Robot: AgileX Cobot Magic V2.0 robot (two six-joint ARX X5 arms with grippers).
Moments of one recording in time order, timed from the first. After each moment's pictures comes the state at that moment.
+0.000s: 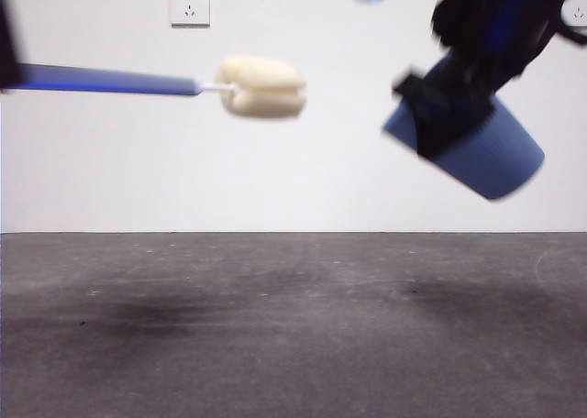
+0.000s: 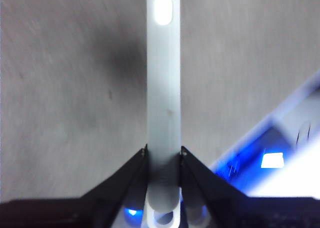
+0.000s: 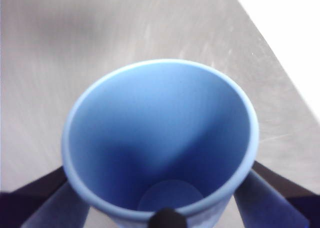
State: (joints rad) left arm -0.79 1.00 0.98 -0.99 -0.15 -0.18; right arm 0.80 1.20 0.84 -0.36 0.58 -0.36
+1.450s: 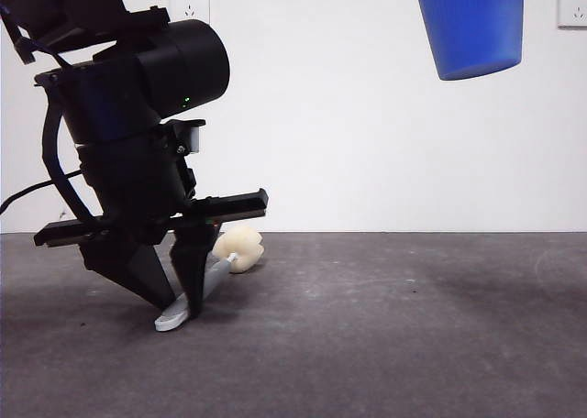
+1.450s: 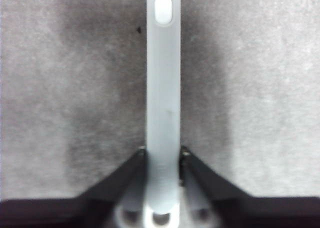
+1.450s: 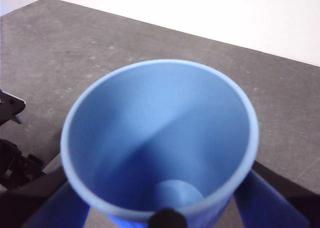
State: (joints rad) left arm -0.65 1.68 0.92 -0.30 -0.15 -0.60; right arm 0.75 0.89 0.85 -0.35 0.34 0.02
